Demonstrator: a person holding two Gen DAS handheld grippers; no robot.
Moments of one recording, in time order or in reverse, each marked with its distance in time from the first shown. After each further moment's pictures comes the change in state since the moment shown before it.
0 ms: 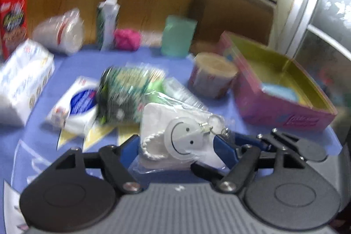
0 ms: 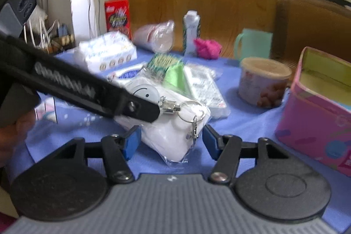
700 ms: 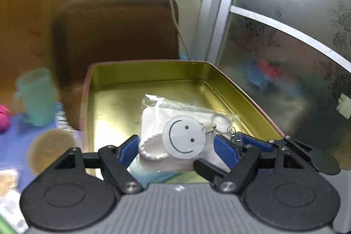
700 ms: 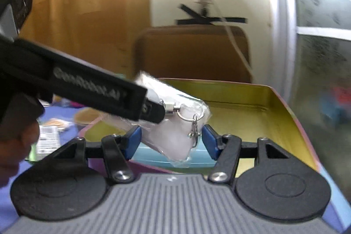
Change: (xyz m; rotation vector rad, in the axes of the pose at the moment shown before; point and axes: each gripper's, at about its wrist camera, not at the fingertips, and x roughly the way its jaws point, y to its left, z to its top) left arm 0.121 -0.198 0.091 0.263 0.018 -0.272; right arm -0.091 -0.144 0.009 0.189 -0.168 -0.479
